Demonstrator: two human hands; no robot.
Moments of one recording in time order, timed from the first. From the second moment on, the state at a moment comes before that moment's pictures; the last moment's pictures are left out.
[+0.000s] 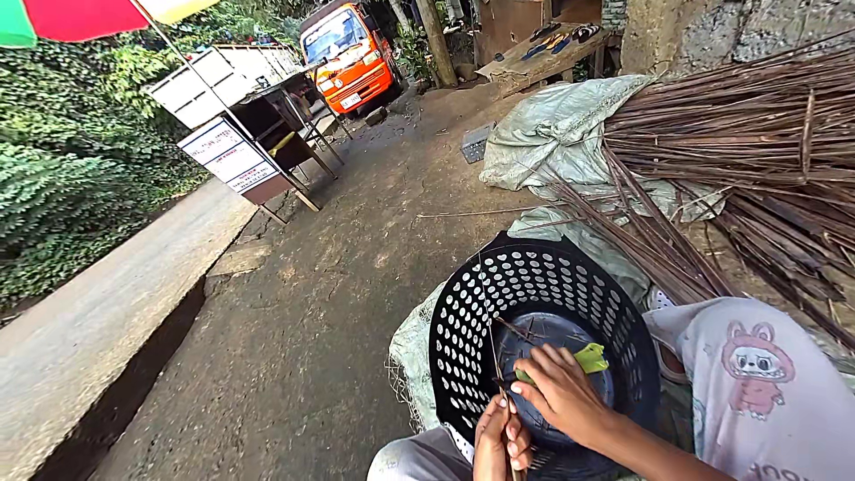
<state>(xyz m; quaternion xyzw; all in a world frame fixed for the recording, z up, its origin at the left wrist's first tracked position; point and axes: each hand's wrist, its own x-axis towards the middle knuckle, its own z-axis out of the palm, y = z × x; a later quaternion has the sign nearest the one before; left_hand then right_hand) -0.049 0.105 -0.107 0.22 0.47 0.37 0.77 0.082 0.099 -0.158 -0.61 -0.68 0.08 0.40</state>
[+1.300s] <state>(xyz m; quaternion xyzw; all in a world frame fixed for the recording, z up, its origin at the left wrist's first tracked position) -0.053 0.110 -0.119 0.03 0.27 0.29 0.91 0.109 0.114 -0.117 -0.66 -0.50 0.41 0.39</state>
